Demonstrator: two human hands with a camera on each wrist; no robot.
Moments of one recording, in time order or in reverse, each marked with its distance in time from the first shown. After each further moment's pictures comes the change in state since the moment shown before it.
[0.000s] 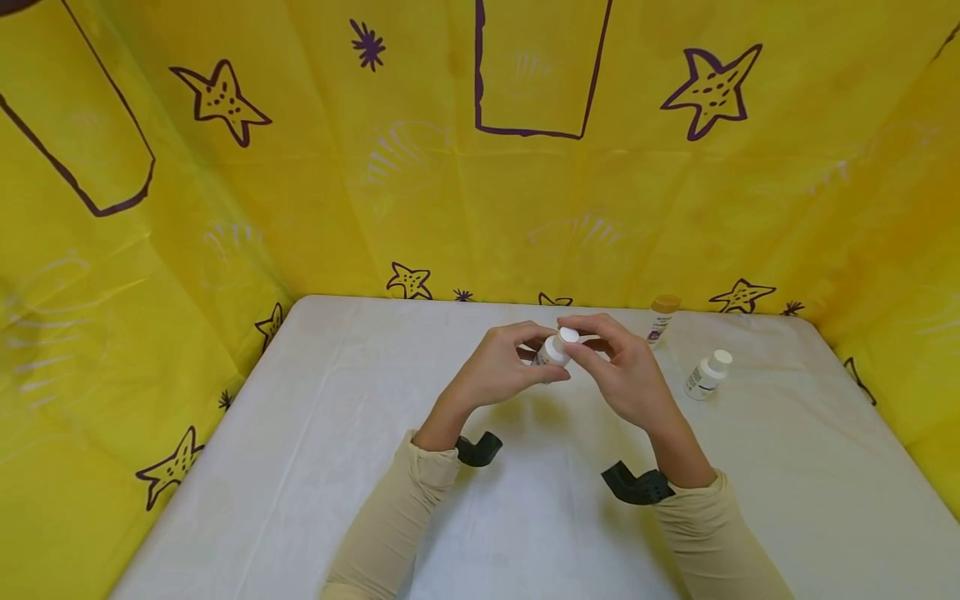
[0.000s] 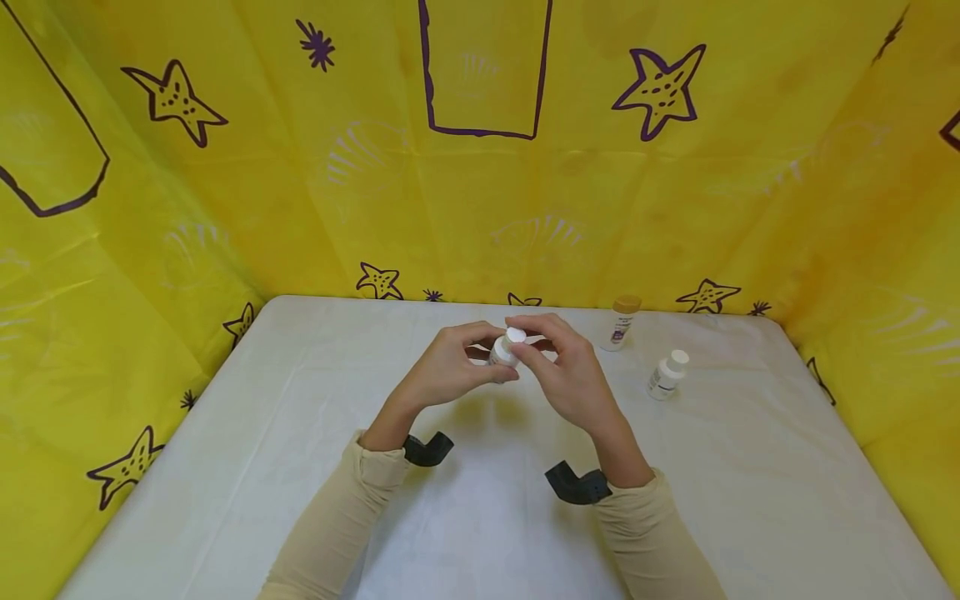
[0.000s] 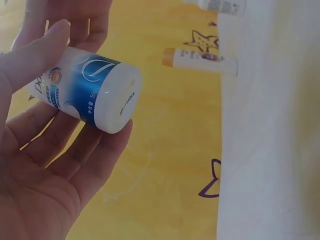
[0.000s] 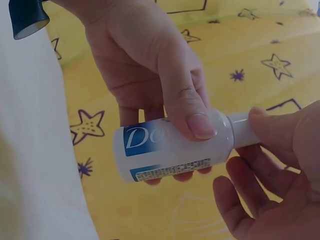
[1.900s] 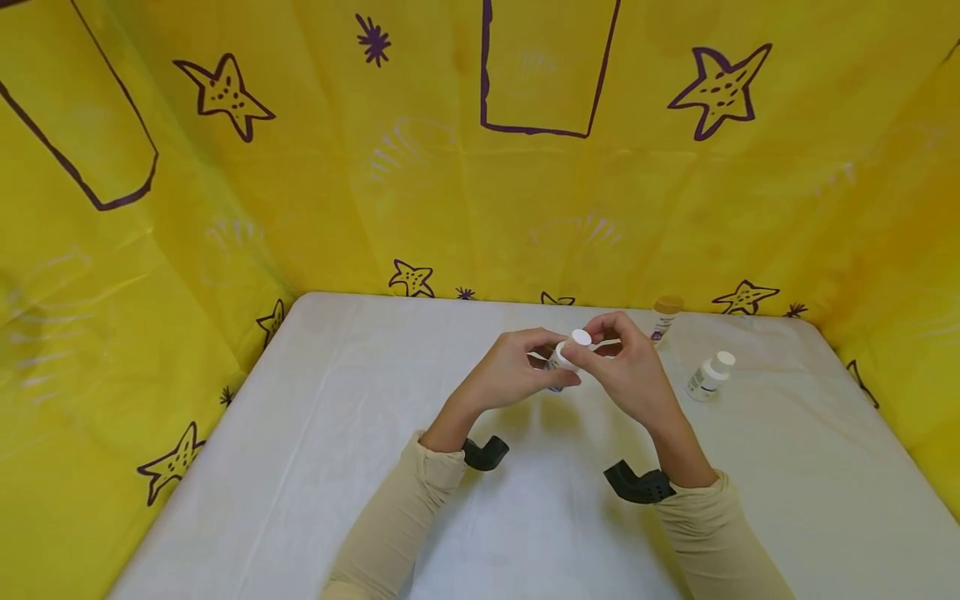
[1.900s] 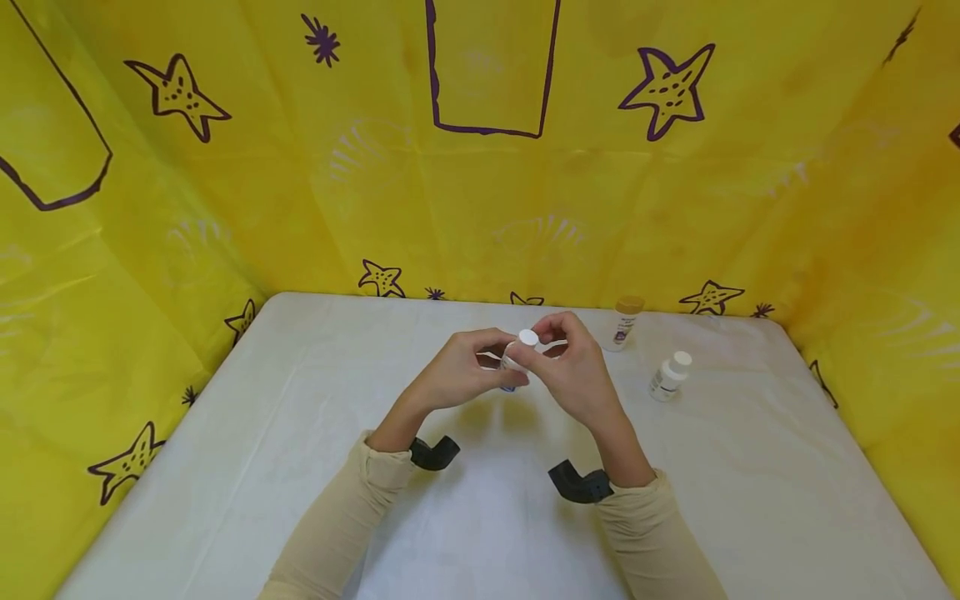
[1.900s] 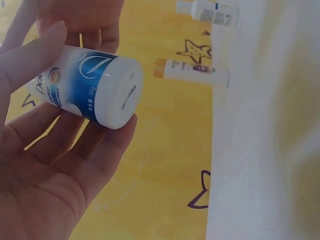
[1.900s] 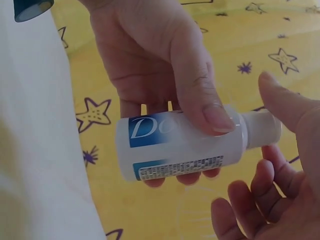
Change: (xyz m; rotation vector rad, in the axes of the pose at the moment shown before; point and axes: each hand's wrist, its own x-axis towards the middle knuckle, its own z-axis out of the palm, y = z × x) left_hand 0.001 -0.003 0.009 -0.068 -0.054 -0.037; right_hand 0.003 -0.002 0.000 -0.015 0.044 0.306
